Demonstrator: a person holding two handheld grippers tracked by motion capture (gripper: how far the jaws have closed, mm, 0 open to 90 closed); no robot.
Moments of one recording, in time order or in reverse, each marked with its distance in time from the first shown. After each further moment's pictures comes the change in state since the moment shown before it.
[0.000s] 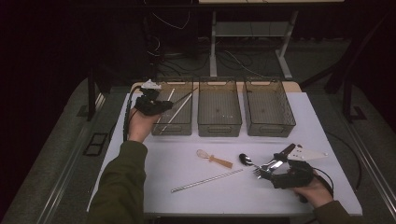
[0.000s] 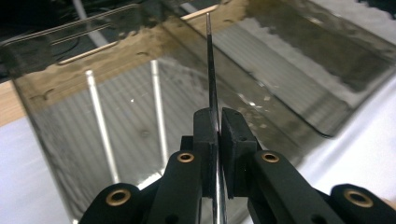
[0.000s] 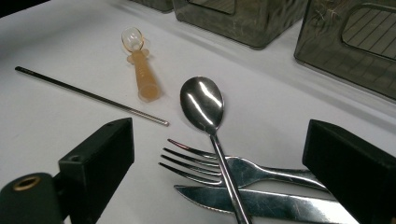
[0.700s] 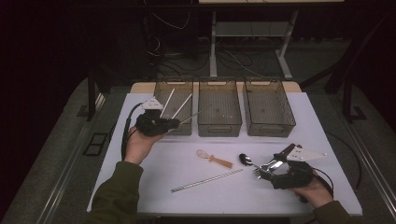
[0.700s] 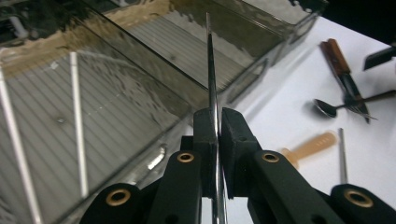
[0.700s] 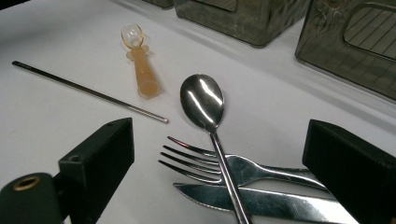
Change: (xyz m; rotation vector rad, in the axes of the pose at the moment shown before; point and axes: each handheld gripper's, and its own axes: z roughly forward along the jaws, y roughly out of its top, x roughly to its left) left arm -0.051 -0.032 -0.031 -0.044 -0.188 0.073; right arm 0.001 0.000 0.000 0.010 -0.004 -0.013
